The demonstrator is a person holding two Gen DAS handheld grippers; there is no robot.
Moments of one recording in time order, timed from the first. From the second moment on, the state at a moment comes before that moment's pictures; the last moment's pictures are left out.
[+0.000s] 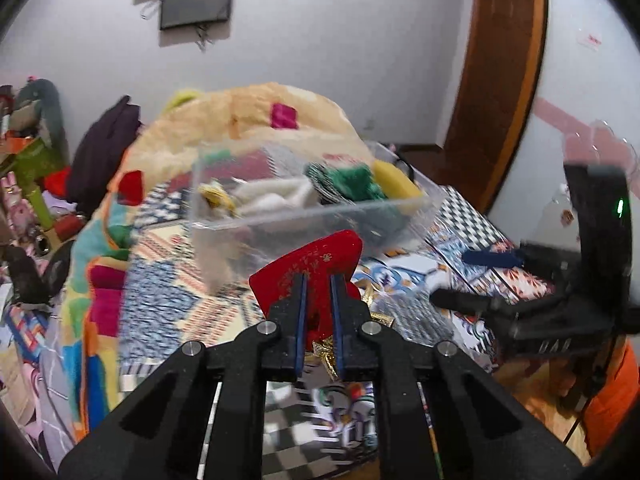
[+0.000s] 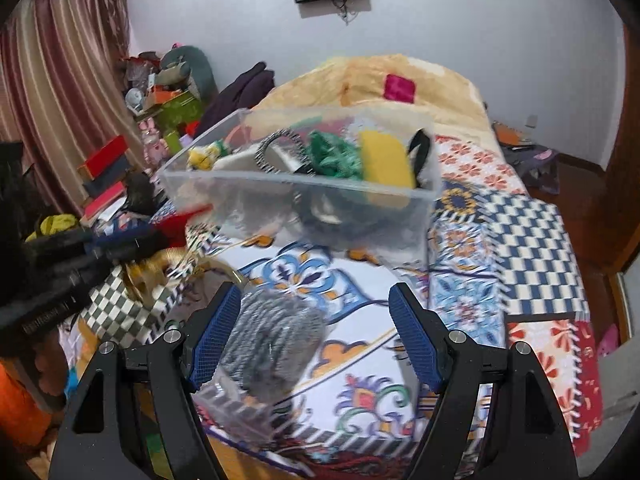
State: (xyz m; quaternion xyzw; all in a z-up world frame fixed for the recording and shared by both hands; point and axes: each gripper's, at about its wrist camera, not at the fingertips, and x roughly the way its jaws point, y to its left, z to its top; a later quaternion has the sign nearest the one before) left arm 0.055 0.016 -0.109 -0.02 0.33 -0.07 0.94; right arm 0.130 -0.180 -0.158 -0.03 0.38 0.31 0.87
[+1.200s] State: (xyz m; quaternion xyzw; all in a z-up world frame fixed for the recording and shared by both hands) left arm 0.087 0.028 -0.053 -0.06 0.27 -0.07 0.96; right arm 0.148 -0.173 -0.083 -0.01 0.28 0.31 0.91
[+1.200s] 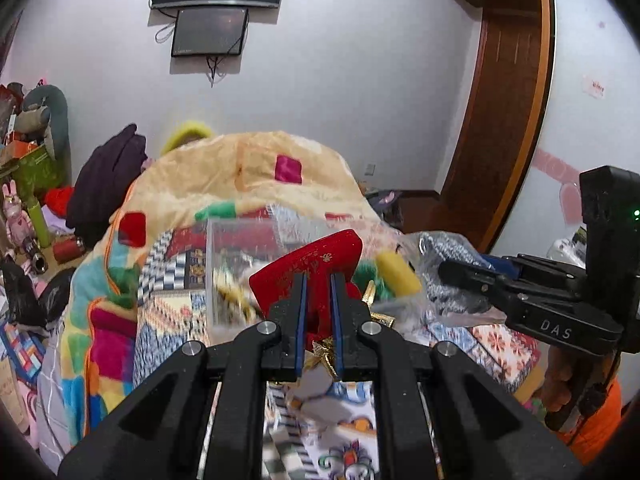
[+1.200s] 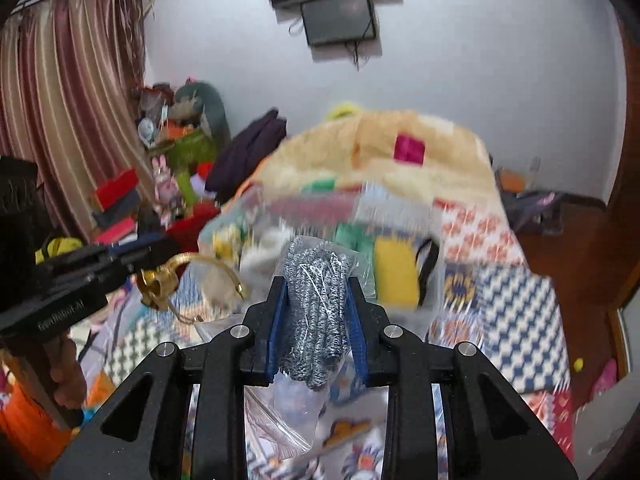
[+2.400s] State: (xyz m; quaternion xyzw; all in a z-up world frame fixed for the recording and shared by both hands) left arm 0.186 0.026 -0.105 -0.06 0.37 -0.06 0.92; right arm 0.214 -0.131 -0.120 -0.07 0.33 0.27 0.90
